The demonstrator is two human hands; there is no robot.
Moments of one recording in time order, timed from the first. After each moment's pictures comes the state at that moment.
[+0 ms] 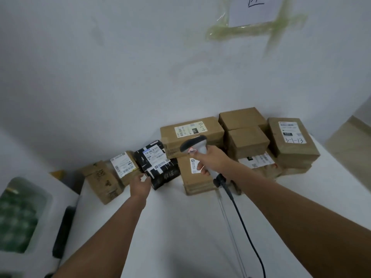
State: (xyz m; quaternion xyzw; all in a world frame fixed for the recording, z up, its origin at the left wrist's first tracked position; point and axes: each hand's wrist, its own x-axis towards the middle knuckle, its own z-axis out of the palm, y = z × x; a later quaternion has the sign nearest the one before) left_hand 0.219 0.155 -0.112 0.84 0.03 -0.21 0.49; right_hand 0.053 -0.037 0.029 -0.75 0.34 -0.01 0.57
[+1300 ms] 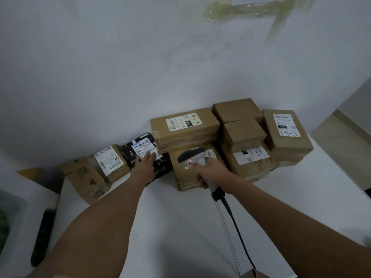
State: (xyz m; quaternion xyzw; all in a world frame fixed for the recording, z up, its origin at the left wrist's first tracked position) left_hand 0.286 0.091 -0.161 0.90 -0.37 -0.22 -0.02; right_hand 0.040 -0.028 -0.014 -0.70 0.41 0.04 0.59
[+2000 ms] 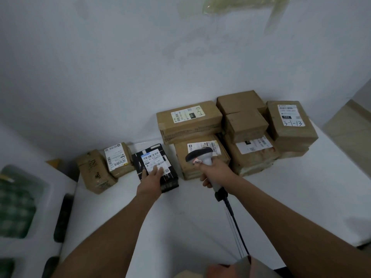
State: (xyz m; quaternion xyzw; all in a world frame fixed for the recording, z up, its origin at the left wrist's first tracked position) left_hand 0.186 0.161 -0.139 0.91 -0.35 -0.21 -0.02; right_hand 0.004 -0.002 -0.027 -0.66 0.41 0.00 0.63
